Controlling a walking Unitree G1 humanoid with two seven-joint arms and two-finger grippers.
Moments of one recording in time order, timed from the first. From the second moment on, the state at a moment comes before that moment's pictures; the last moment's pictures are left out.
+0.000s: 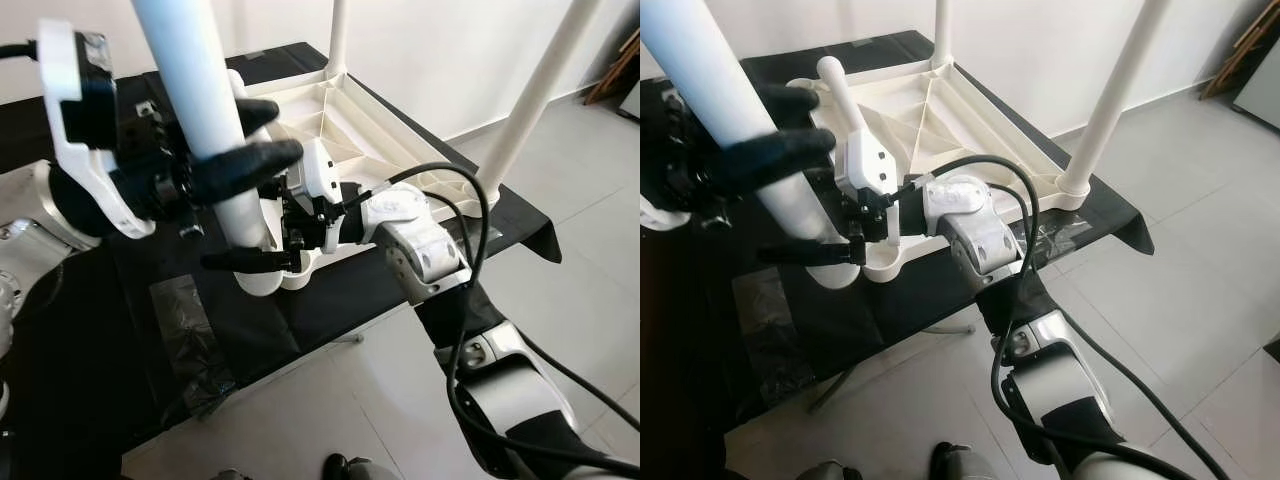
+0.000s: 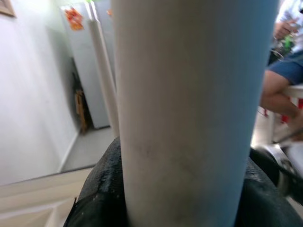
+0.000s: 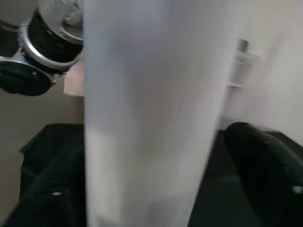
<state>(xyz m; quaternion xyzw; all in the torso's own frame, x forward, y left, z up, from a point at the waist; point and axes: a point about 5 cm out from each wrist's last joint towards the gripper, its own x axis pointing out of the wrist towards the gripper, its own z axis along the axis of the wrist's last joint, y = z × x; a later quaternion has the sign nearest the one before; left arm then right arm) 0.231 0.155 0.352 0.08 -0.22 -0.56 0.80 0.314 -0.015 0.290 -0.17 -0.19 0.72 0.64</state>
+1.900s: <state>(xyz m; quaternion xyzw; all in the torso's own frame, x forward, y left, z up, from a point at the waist) 0.245 0.261 0.281 -0.03 -0.17 -0.20 0.96 0.364 -0.072 0.305 -0.06 -0.16 0.58 0.79</state>
